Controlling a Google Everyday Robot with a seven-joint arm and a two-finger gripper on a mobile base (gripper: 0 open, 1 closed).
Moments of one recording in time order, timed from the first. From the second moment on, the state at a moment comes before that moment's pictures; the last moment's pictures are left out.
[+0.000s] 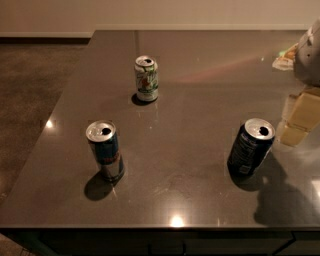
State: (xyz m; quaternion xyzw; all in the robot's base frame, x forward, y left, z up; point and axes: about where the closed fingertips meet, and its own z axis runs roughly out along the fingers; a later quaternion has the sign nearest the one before) arm 0.438 -0.217 0.976 -0.60 0.78 -0.03 0.16
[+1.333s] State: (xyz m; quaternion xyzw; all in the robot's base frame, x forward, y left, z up) arm 0.481 -0.144 0.975 -0.60 0.77 0.03 0.21
